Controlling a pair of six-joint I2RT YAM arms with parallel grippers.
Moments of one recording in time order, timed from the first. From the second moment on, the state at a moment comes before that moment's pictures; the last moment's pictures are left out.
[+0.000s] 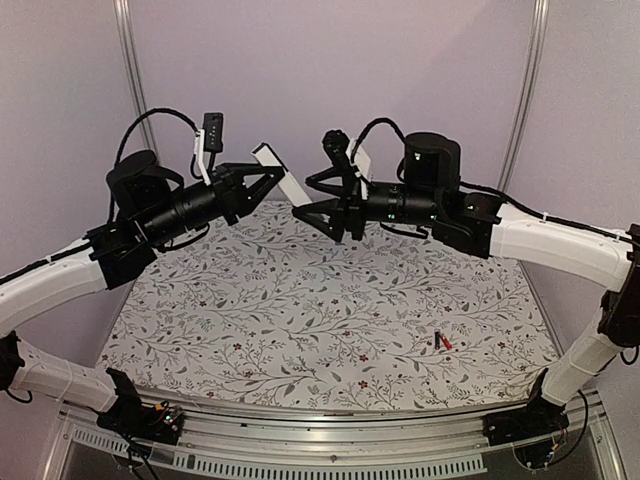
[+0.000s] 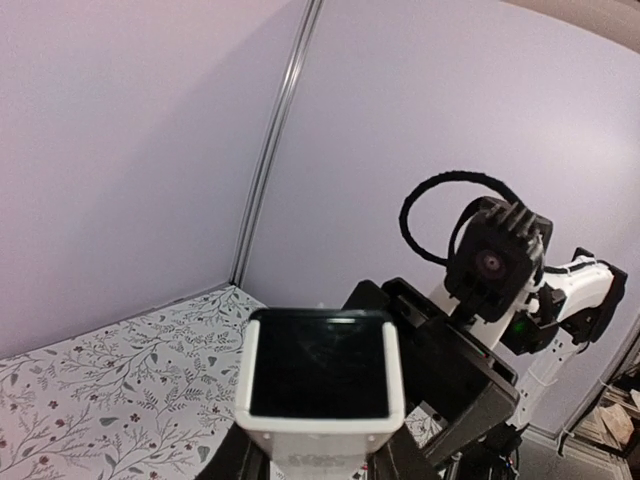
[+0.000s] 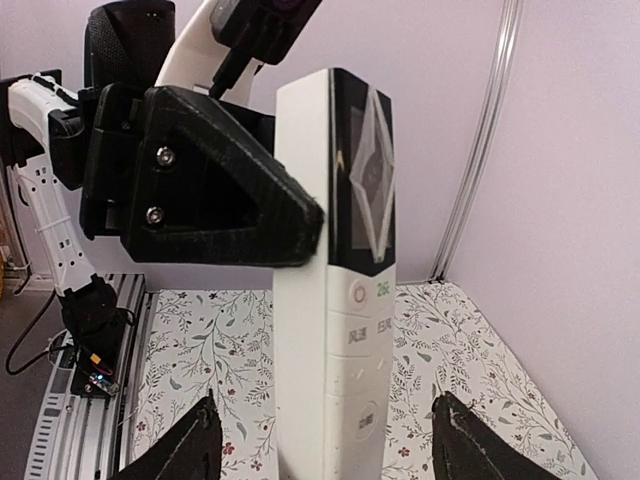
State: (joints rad) left arm -0.78 1.16 1.00 0.29 0.25 -0.35; right arm 0.92 1.58 1.39 0.12 -0.42 -0.17
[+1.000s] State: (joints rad) left arm -0.78 1.11 1.00 0.25 0.15 -0.35; right arm 1.03 1.67 1.40 0.18 -0.02 -0.24
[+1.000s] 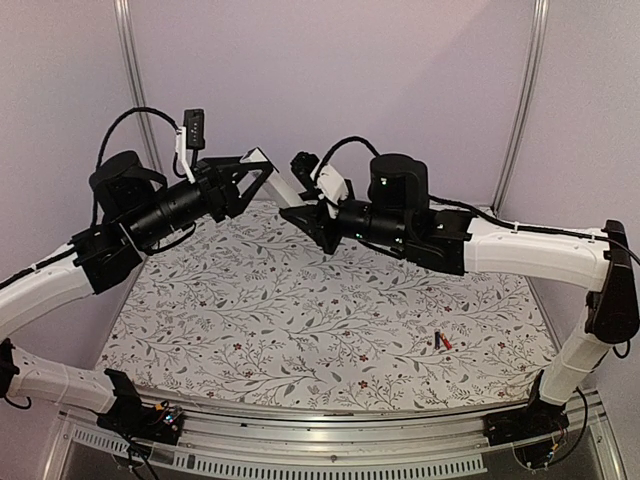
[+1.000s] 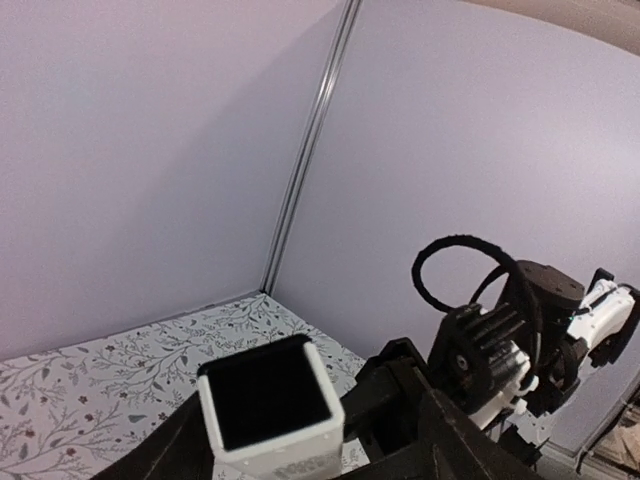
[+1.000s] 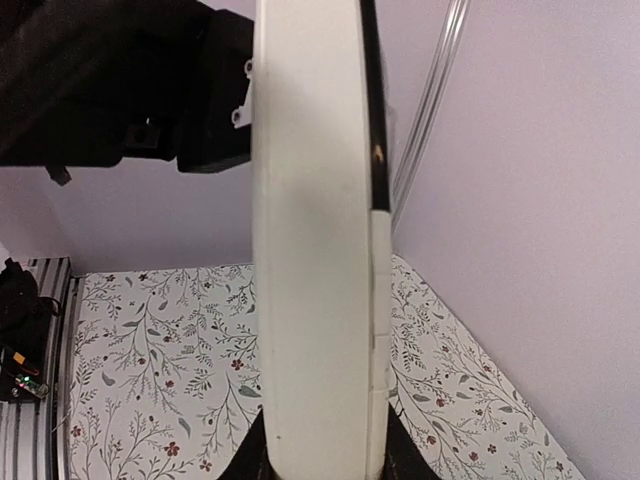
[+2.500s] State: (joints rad) left arm -0.78 1.11 0.96 0.33 0.51 -0.12; right arm 0.87 1.64 1.50 -0.08 -0.87 -0.21
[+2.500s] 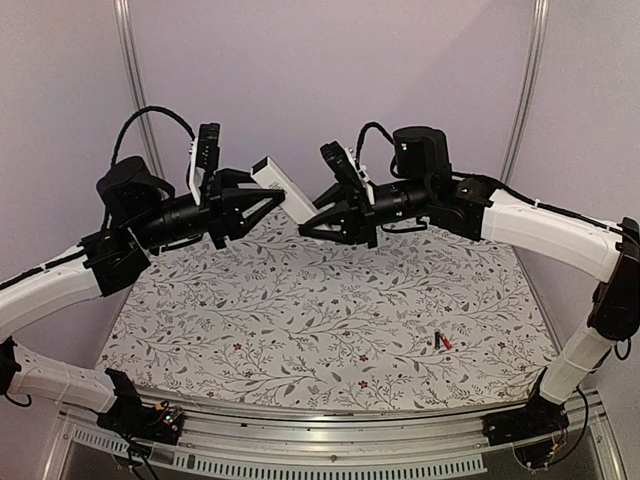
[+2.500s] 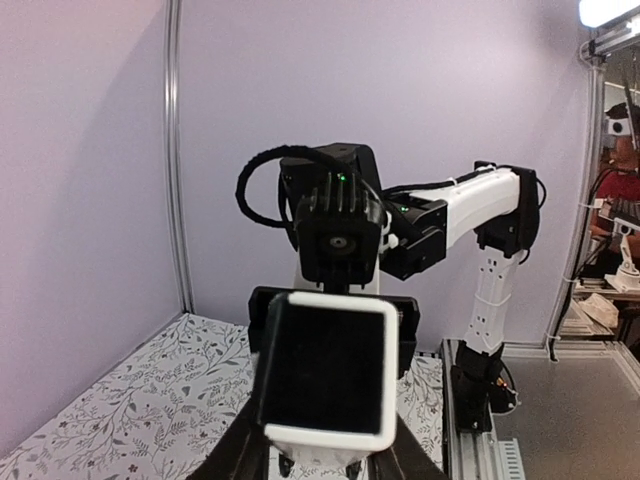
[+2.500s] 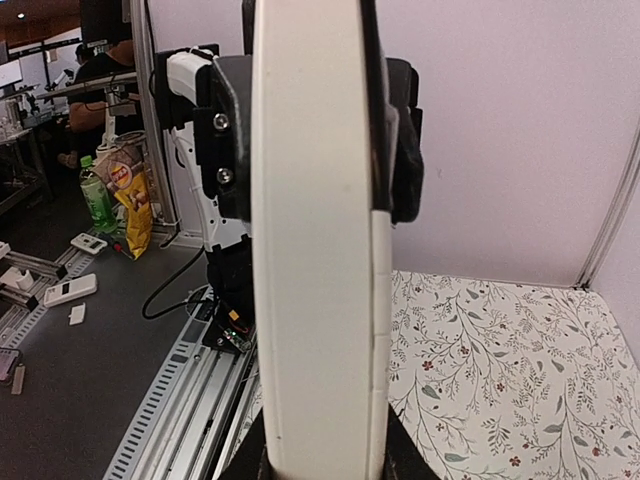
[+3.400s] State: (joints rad) left arm -0.78 1.07 0.95 0.32 0.23 -0.28; right arm 0.97 1.60 1.45 0.03 -0.35 -0.23
